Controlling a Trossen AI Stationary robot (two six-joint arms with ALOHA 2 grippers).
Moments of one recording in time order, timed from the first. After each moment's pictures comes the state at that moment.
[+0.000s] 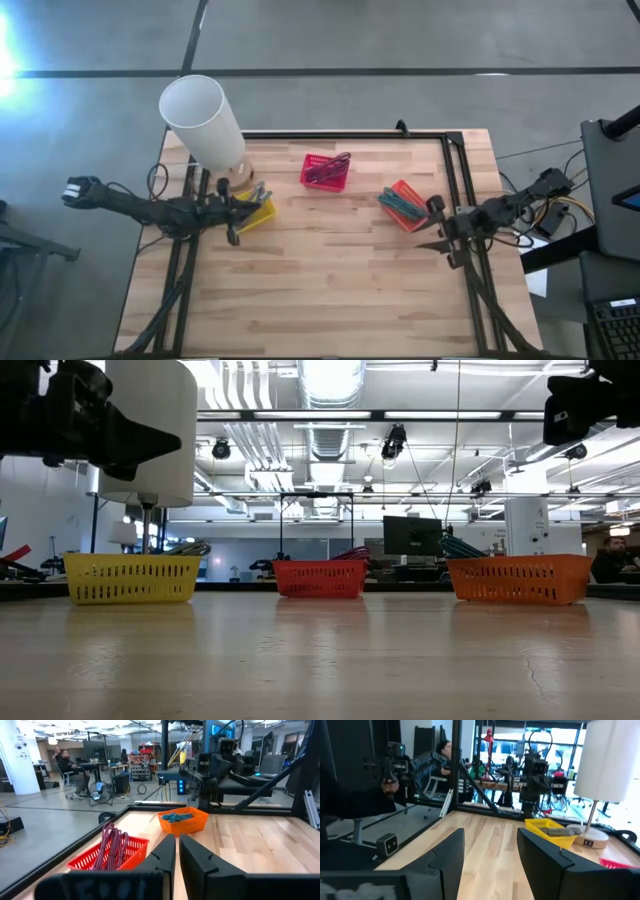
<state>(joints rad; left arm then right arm) -0.22 0.38 0.04 0.44 -0.46 0.05 0.47 0.14 0.09 0.11 0.20 -0.05</state>
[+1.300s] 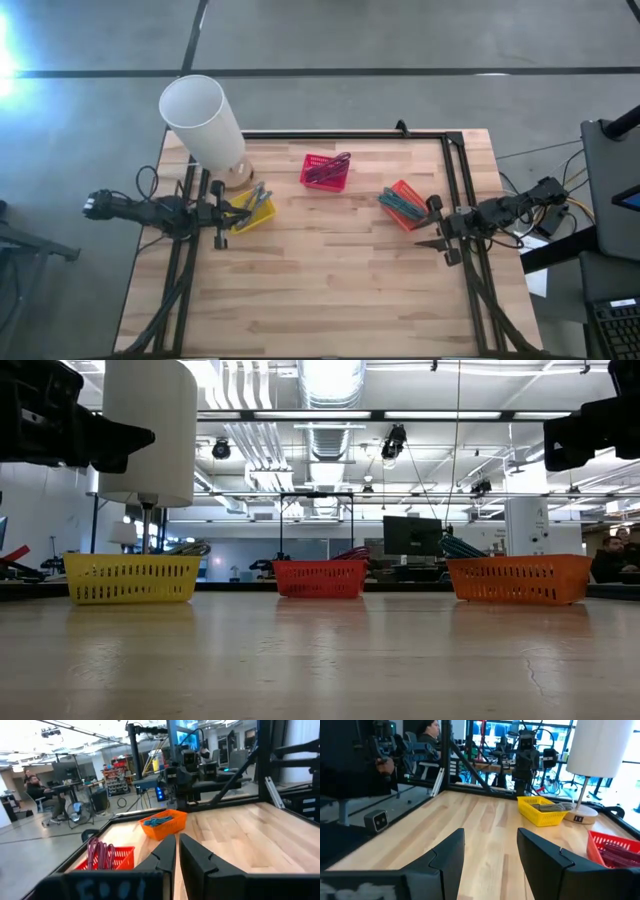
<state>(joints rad) -0.21 0.00 0.01 0.05 -0.30 0.20 0.41 0.00 0.05 -0.08 0.18 -0.03</state>
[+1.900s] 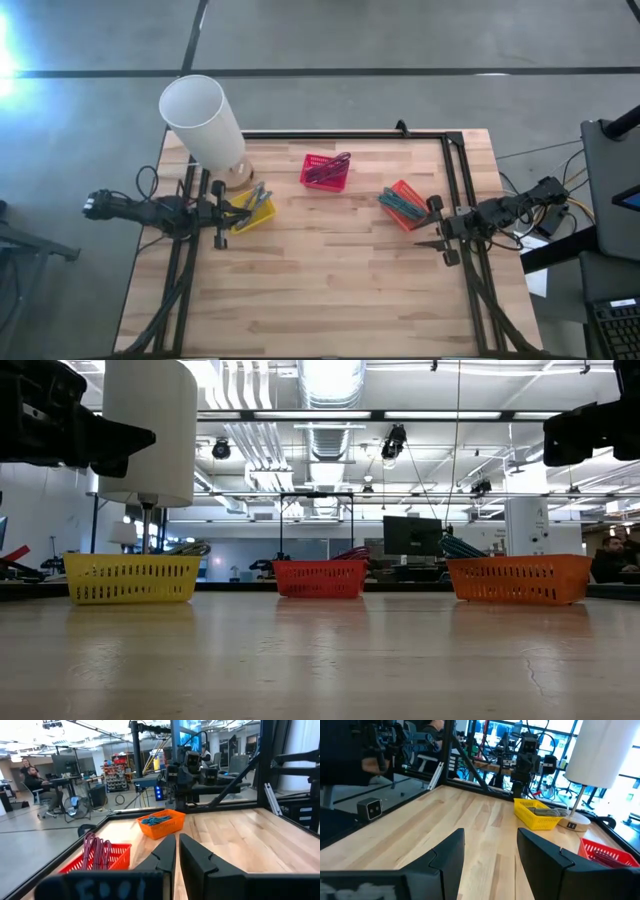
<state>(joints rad) -0.21 0.04 0.01 0.05 -0.30 0.14 0.41 0.01 0.05 -0.08 0.18 -0.13</state>
